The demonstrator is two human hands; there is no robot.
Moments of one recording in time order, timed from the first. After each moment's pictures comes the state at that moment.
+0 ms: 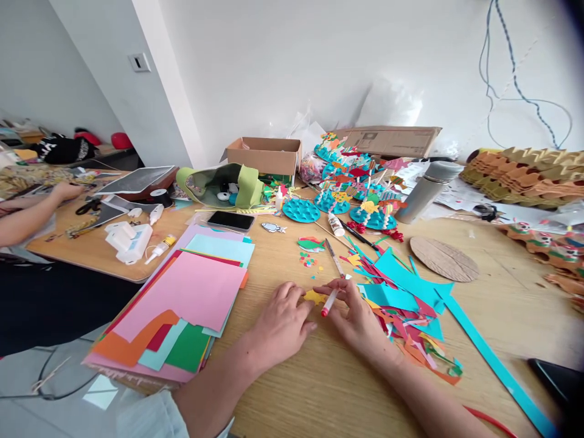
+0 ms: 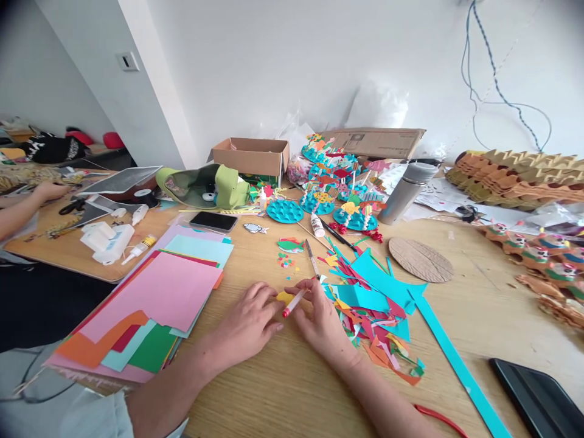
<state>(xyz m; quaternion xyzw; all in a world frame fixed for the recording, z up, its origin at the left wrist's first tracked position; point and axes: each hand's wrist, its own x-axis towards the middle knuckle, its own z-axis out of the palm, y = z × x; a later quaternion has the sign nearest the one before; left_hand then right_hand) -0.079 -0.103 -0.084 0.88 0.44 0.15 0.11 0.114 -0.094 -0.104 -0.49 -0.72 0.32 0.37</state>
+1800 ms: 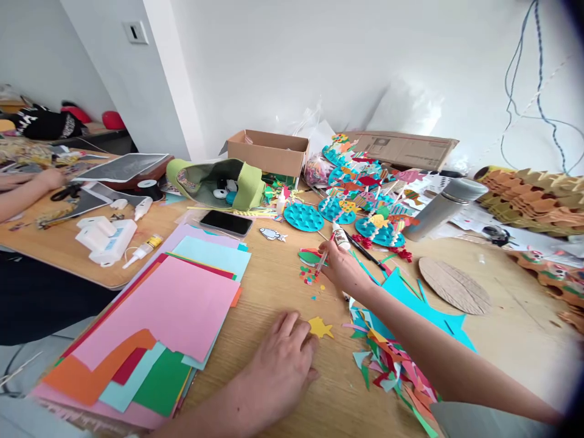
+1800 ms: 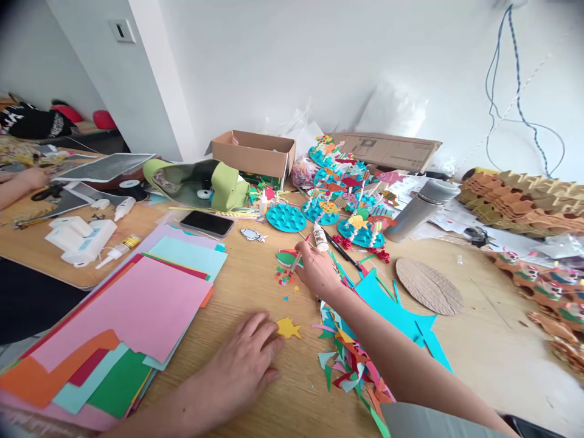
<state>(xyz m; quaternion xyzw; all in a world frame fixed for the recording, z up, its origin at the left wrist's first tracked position) -0.073 -0.104 -0.094 0.89 0.42 0.10 0.12 0.121 0.061 -0.091 -0.55 -0.81 0.08 0.17</state>
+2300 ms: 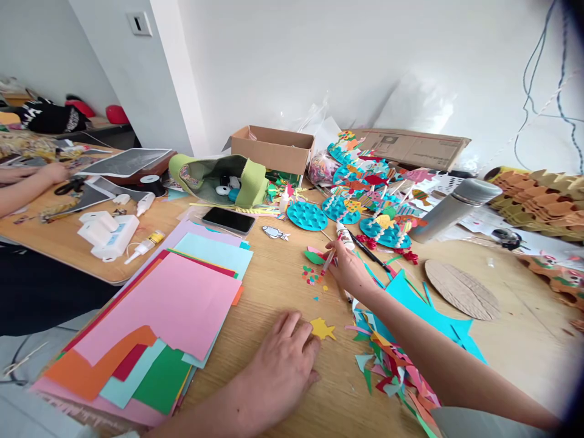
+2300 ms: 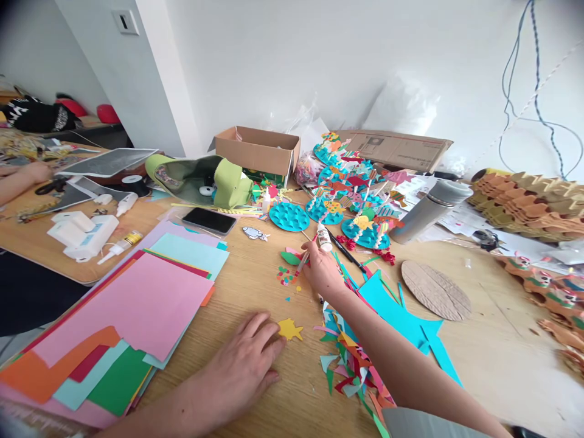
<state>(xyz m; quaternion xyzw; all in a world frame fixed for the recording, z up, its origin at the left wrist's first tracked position) -0.072 -0.103 -0.091 0.89 0.43 0.09 0.13 0.127 0.066 -0.107 -0.57 -0.80 0.08 0.17</state>
